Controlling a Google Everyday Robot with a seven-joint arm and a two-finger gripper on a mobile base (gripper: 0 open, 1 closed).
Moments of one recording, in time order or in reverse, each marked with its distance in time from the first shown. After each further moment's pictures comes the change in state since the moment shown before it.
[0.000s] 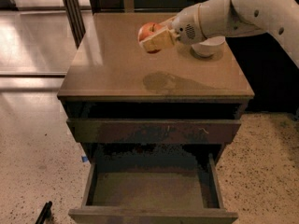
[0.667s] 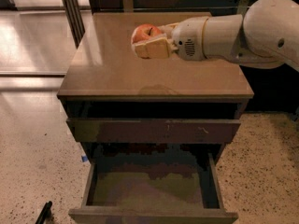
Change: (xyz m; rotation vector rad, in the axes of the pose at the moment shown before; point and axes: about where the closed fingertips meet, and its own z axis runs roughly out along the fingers) arm -0.018 0.065 -0.026 0.078 -0.180 0.060
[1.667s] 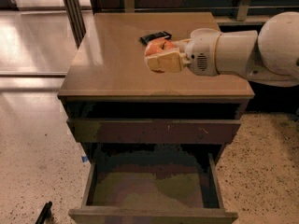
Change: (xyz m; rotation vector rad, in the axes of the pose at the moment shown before) arm 0.034 0.005 -0.027 0.064 0.052 0.102
